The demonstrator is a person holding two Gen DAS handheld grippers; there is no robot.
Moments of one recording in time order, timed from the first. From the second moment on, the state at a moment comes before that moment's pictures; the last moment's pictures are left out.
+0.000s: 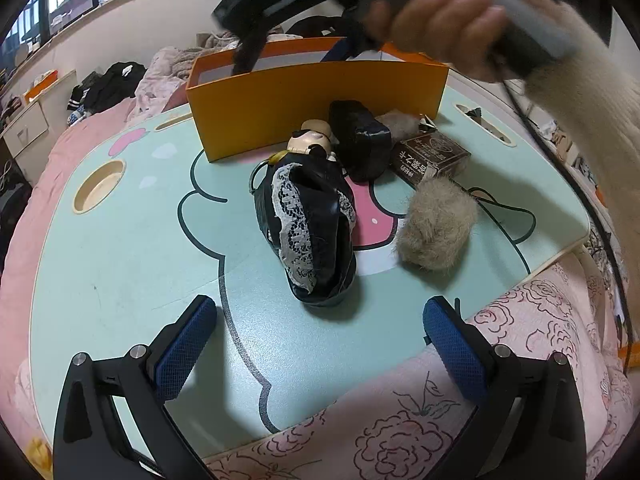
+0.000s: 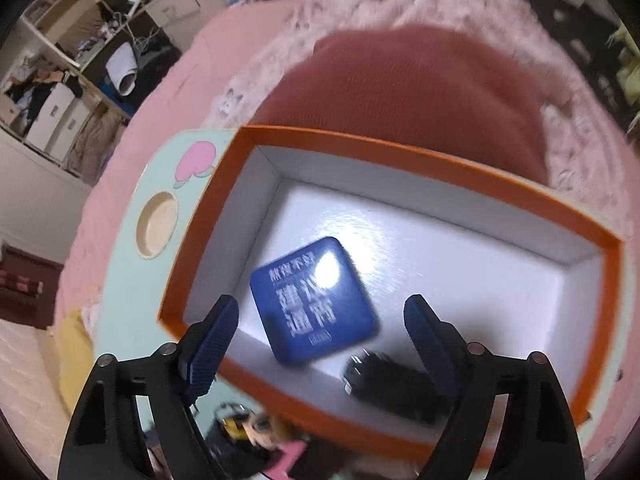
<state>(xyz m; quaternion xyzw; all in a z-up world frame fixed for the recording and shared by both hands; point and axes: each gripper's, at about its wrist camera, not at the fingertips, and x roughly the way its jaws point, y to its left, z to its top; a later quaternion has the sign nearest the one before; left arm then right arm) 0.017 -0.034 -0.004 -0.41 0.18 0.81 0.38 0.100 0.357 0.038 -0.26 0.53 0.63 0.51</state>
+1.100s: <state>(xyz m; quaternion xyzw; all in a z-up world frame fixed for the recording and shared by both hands) 0.016 -0.035 -0.005 -0.41 0.18 0.81 0.38 0.136 0.171 0.113 -0.16 0.37 0.65 0.64</state>
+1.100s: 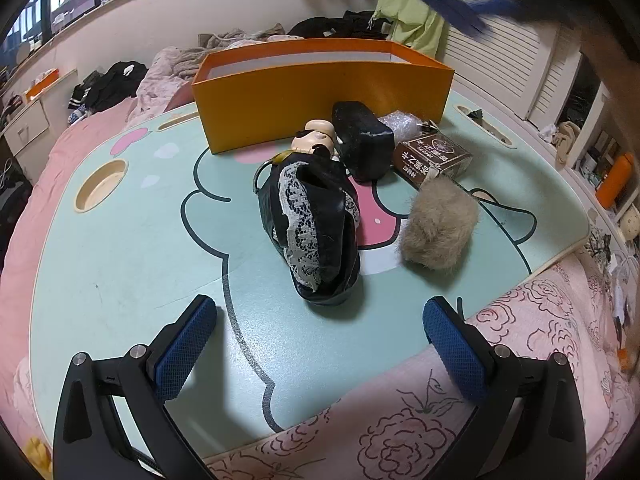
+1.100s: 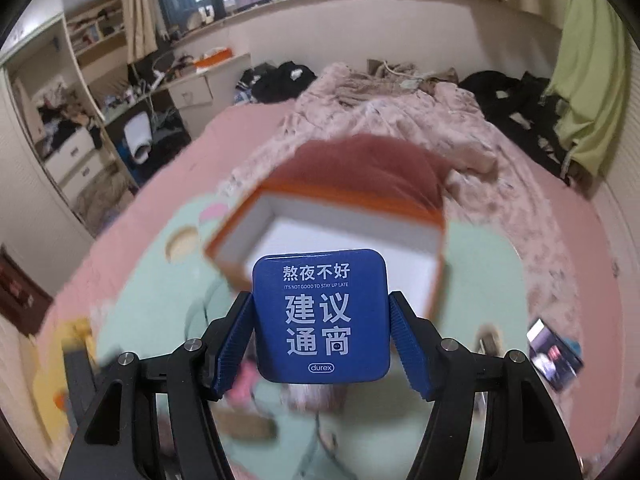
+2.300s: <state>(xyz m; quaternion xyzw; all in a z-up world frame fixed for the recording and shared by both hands) 0.016 -0.037 -0.008 -0.41 0.18 0.81 0.38 0.079 0.113 -0.016 -0.16 0.34 0.55 0.74</state>
